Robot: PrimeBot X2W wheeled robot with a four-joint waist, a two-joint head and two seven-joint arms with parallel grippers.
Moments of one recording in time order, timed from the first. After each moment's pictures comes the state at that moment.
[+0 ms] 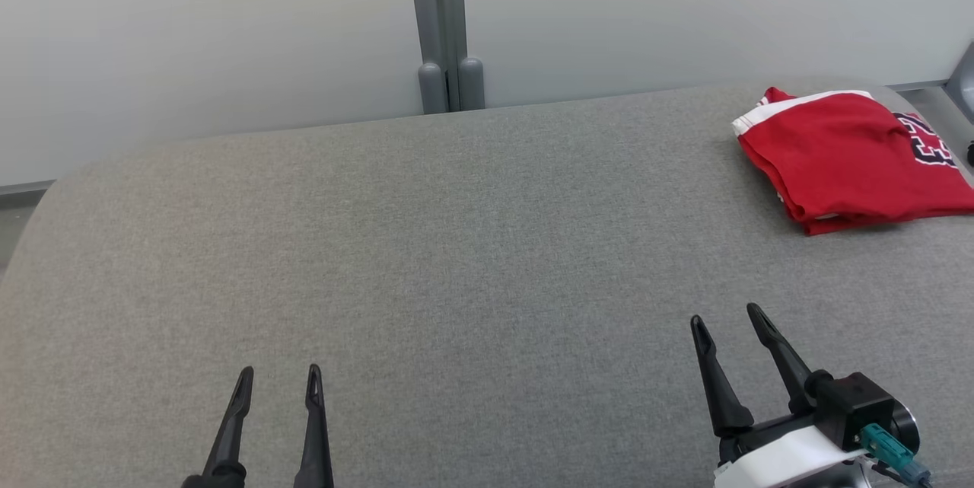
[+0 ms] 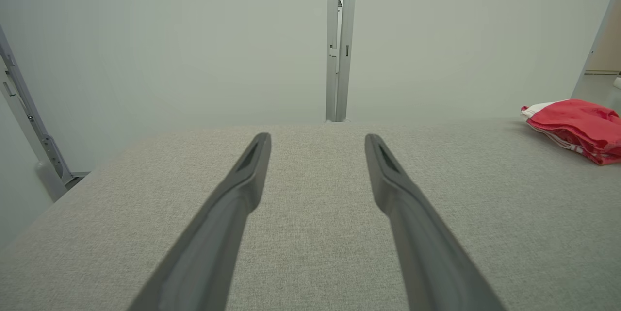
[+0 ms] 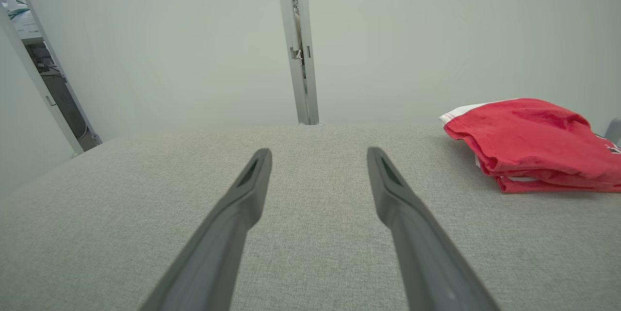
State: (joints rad) left arm 0.23 0.05 -0.13 -0.06 -0.12 0.03 -0.26; right arm 0.08 -0.11 0.14 0.07 0.19 0.13 -0.26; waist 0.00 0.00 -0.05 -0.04
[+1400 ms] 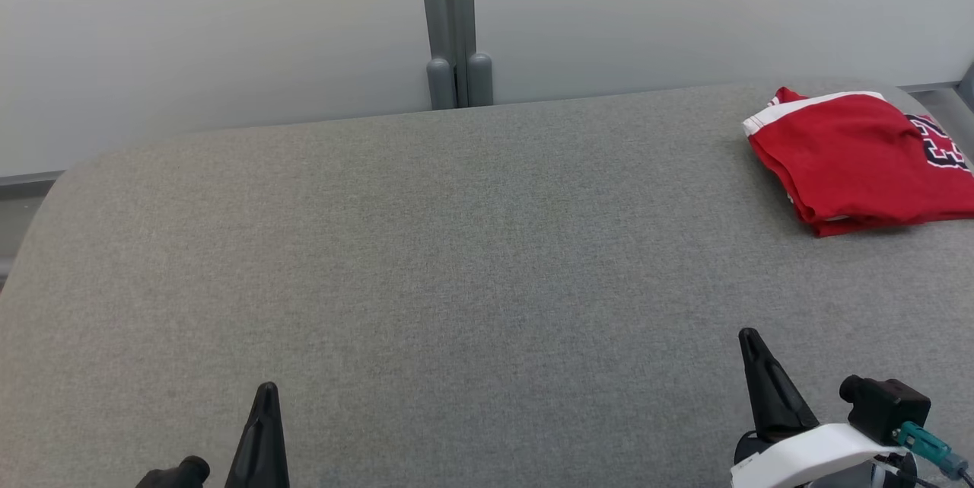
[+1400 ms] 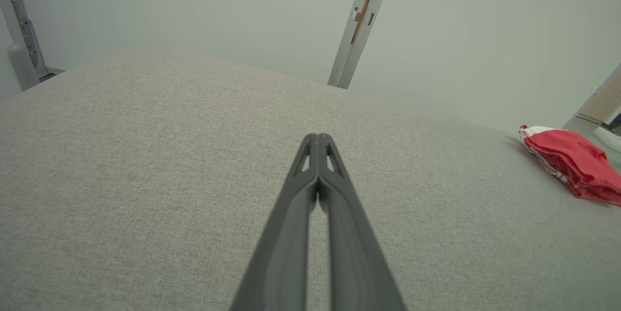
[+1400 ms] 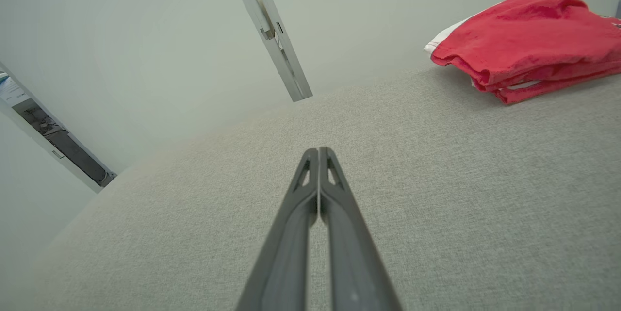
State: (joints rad) left arm 0.21 0.06 -0.11 0.04 -0.41 0.00 -0.21; right arm 0.09 -0.10 0.11 0.13 0.46 0.13 -0.21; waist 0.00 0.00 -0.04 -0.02
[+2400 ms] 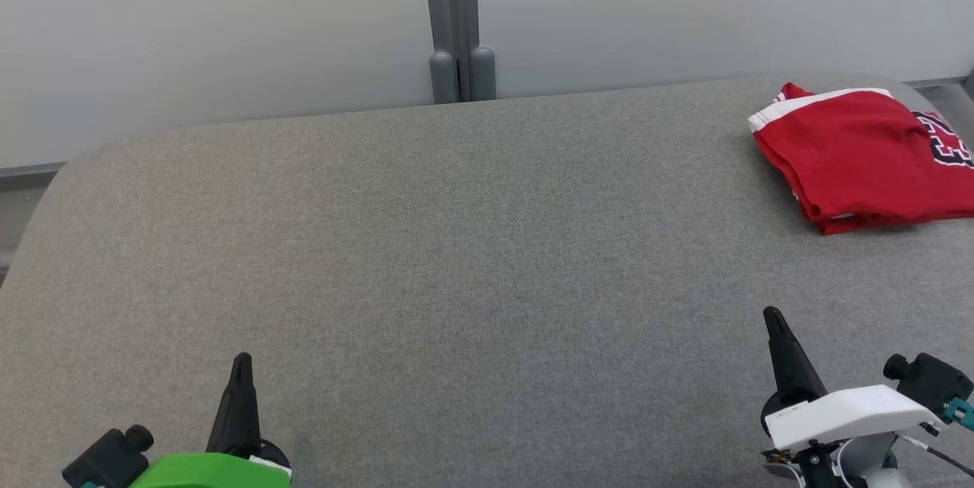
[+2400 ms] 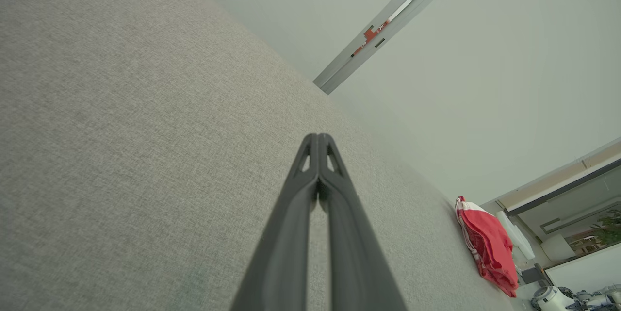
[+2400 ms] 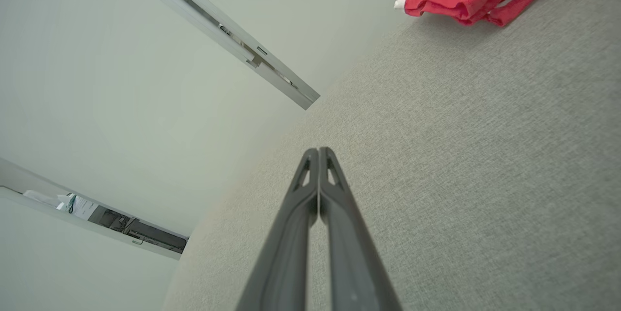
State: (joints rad) left arm 0.09 0.08 -0.06 0.12 -0.89 -0.05 -0.12; right arm 0.02 -0.10 0.05 0.17 0.92 0.13 -0.11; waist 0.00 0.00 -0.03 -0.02
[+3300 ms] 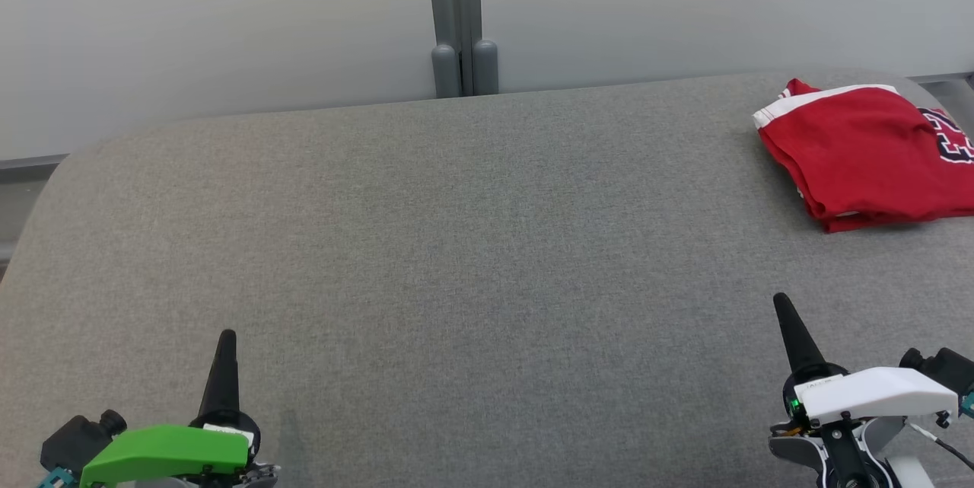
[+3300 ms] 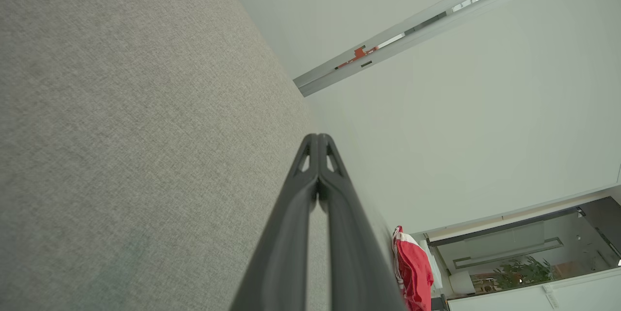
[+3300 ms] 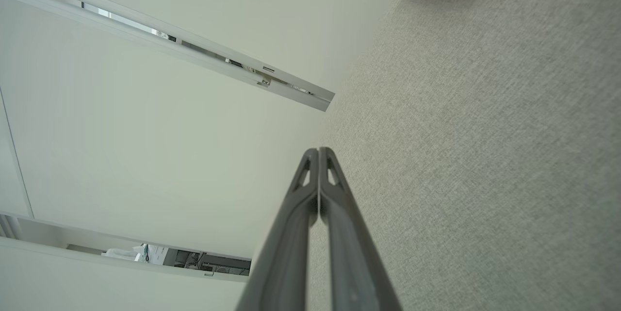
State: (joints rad) left arm 0.02 0.08 -0.02 0.17 -1.21 -0.08 -0.04; right arm -0.03 -0.10 0.00 0.20 1.22 0.13 -0.03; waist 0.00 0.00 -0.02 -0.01
